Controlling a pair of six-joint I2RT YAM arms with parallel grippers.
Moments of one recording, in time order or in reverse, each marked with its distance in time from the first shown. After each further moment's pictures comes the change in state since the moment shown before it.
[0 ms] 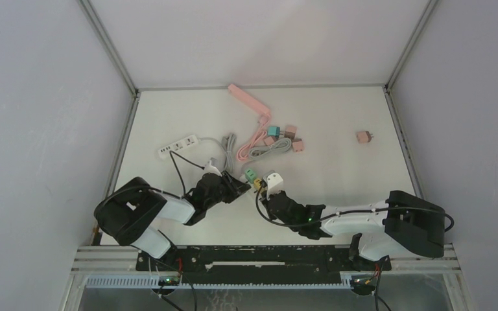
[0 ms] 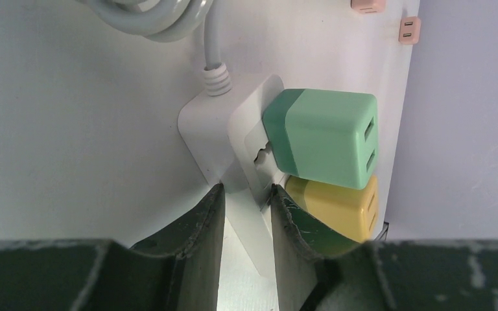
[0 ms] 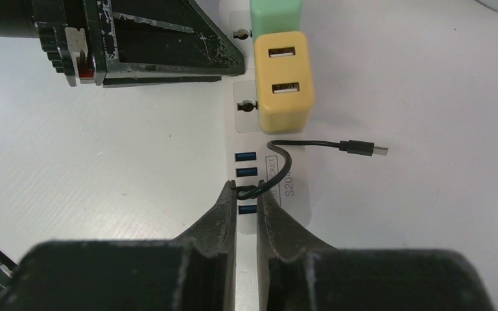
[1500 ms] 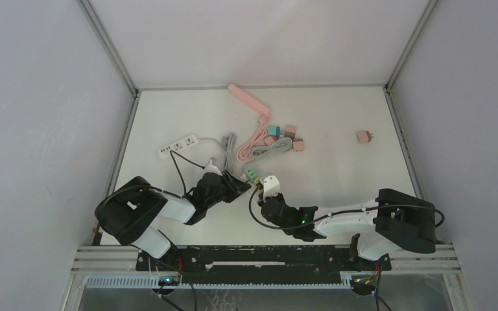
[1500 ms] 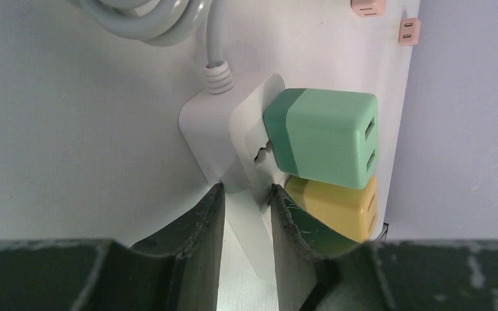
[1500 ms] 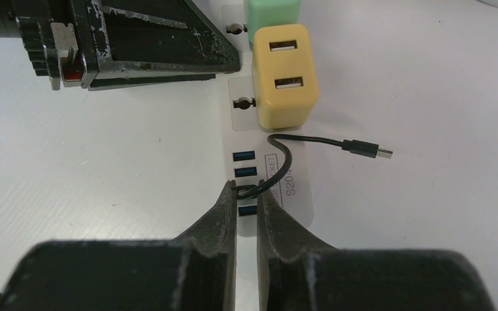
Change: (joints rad) left arm 0.000 0.009 0.011 -0.002 0.000 0.000; right arm 0.066 0.077 0.045 -0.039 0.114 0.039
